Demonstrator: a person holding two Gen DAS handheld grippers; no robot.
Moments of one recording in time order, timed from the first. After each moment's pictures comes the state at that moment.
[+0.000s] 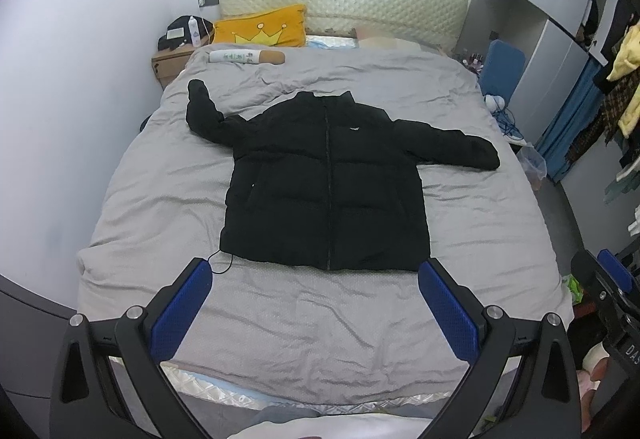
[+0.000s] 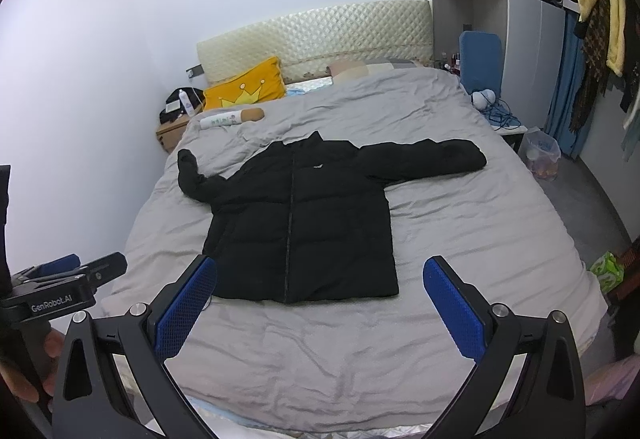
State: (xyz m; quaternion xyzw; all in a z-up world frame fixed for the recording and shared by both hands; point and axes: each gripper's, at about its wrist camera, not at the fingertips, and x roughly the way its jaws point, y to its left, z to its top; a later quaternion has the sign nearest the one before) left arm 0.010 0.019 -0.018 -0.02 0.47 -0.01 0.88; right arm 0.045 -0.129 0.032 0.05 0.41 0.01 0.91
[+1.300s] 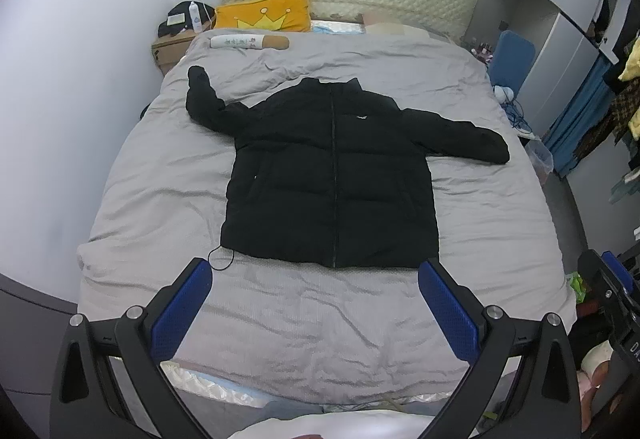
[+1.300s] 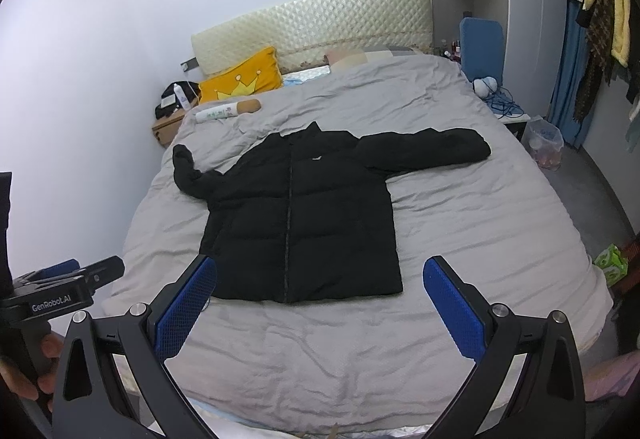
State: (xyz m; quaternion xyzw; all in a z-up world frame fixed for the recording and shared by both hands) left arm 0.047 0.028 -0.033 -0.02 0.50 0.00 0.87; right arm 0.074 -0.132 0.014 0.06 0.43 0.01 0.90
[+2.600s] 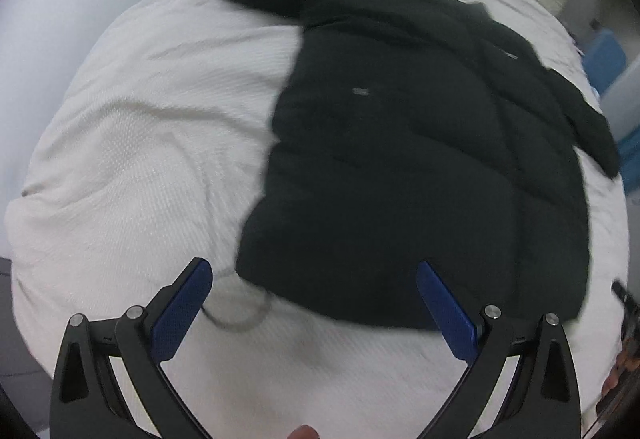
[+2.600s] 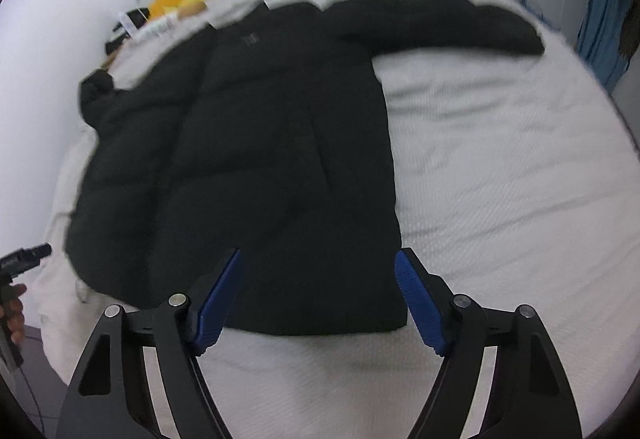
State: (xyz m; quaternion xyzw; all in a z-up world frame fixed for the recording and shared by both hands) left arm 0.245 0.219 -0.424 -0.09 0.58 0.07 0.81; right arm 0.250 -0.231 -0.374 0.09 0.56 0.01 0.82
